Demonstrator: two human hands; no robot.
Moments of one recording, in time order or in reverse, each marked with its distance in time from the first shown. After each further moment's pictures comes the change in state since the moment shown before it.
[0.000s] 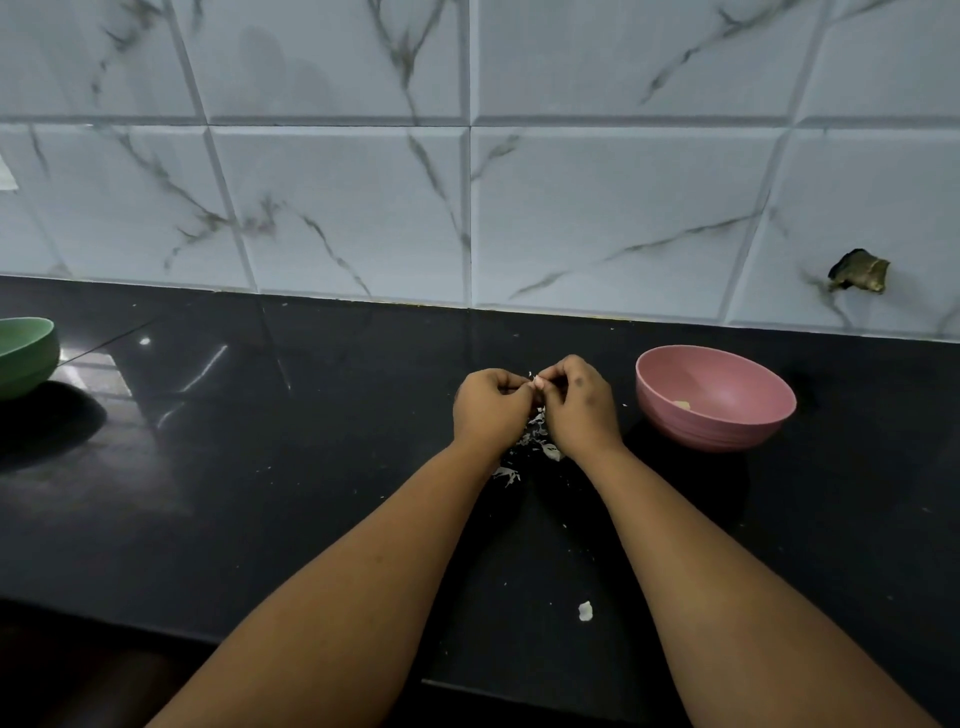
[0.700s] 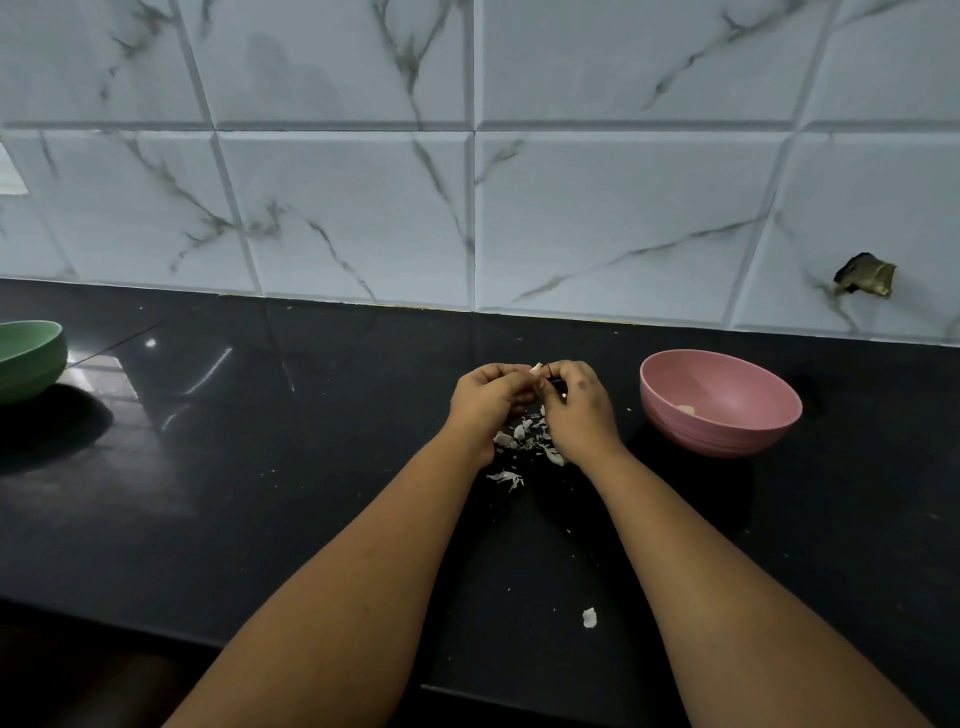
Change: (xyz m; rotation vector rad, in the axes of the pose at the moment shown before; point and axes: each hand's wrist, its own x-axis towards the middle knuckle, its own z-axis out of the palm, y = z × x) left_hand 0.006 0.009 -0.011 -0.499 -0.143 -0.226; right_hand 0.000 -0.005 0.001 0.052 -0.068 0.035
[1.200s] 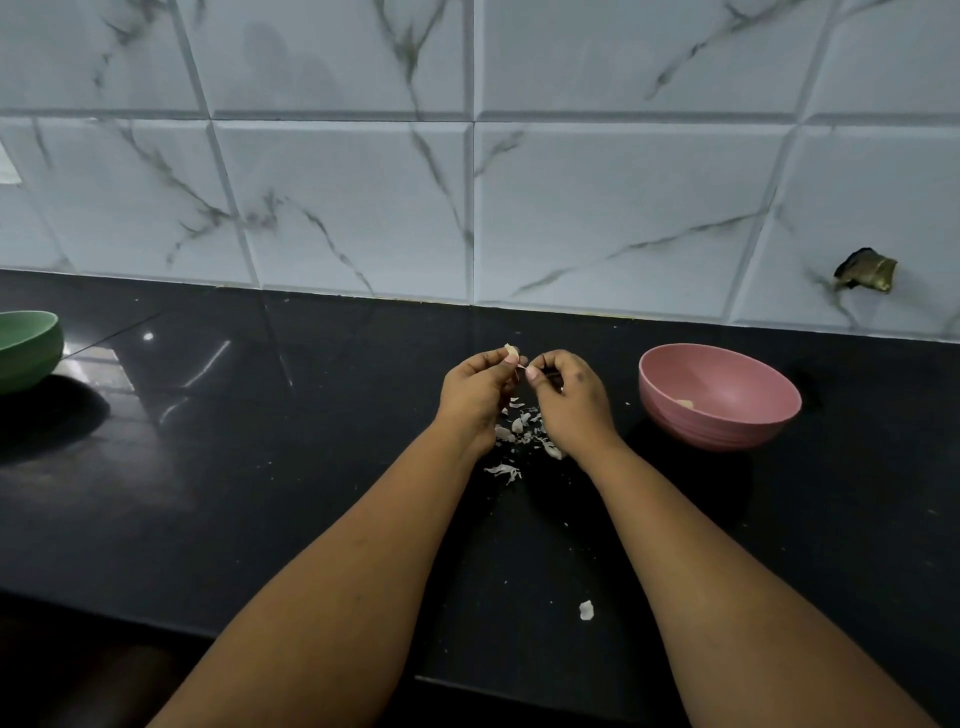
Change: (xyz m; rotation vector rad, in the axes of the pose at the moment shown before) left_hand 0.007 0.000 -0.002 -0.257 0.034 0.009; right_hand -0.002 -0.010 -0.001 0.067 -0.013 0.007
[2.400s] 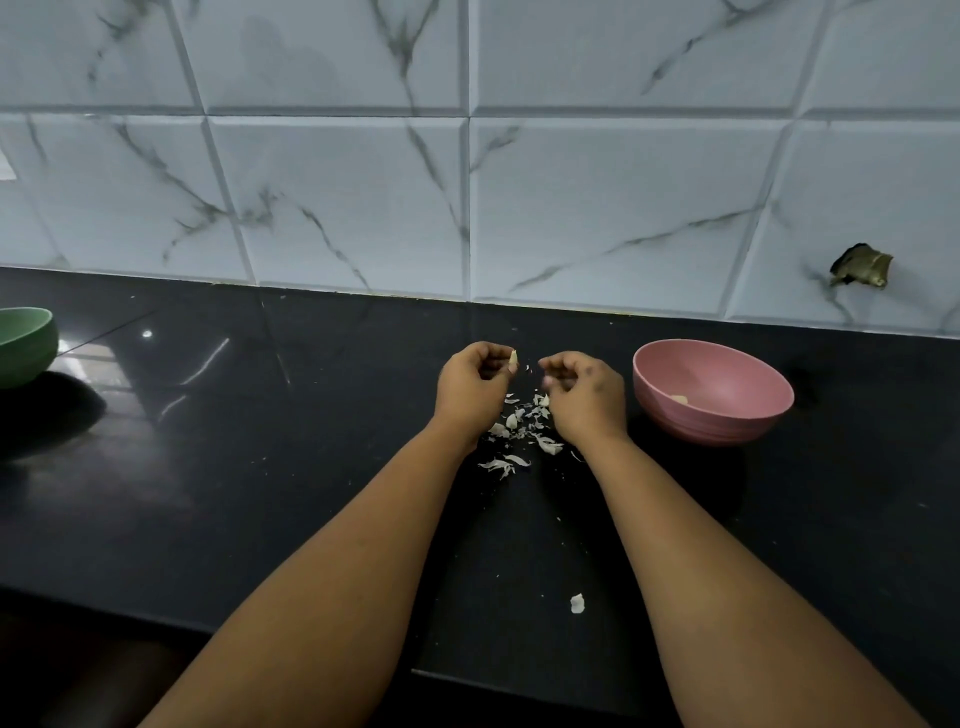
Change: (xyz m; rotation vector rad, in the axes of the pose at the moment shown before) left_hand 0.006 -0.008 -0.007 0.682 0.050 0.346; right_hand 0.003 0.010 -0.012 -0.082 0.079 0.101
